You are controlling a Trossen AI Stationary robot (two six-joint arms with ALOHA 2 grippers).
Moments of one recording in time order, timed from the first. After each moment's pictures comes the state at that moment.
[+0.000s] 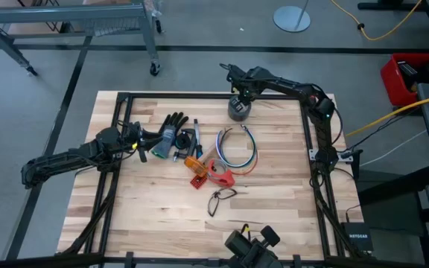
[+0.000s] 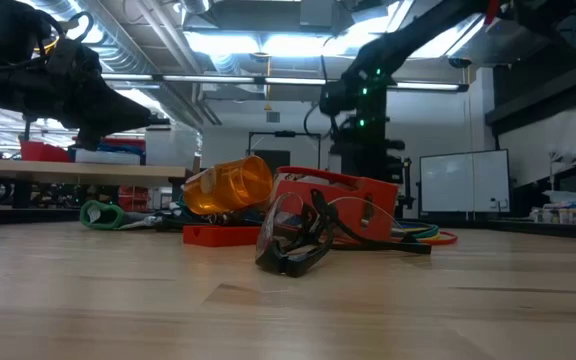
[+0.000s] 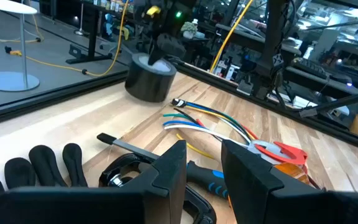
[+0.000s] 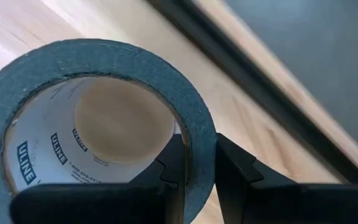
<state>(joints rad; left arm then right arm) 0.35 0.13 0.01 0.01 0.01 -0.29 -0.66 2.07 1.71 -1.03 0.20 0.17</state>
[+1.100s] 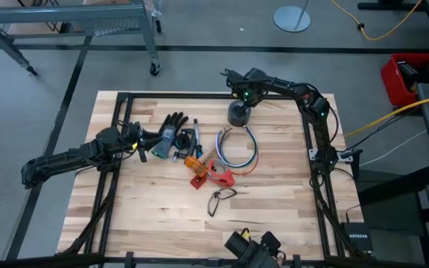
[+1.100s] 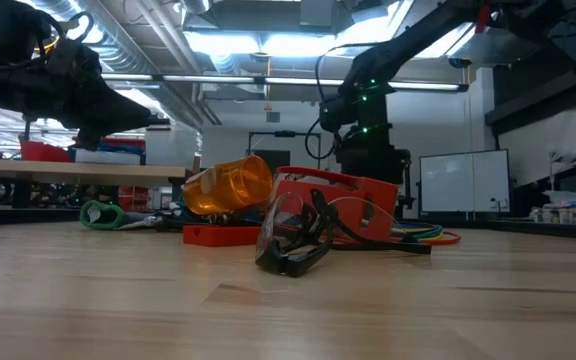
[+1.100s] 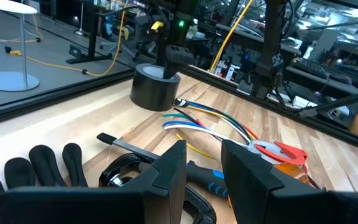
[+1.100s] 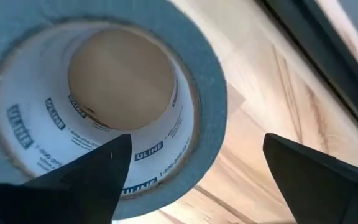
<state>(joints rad) 0.35 0.13 0.01 0.01 0.01 -0.29 -0.66 2.12 1.75 -1.18 0.11 0.18</state>
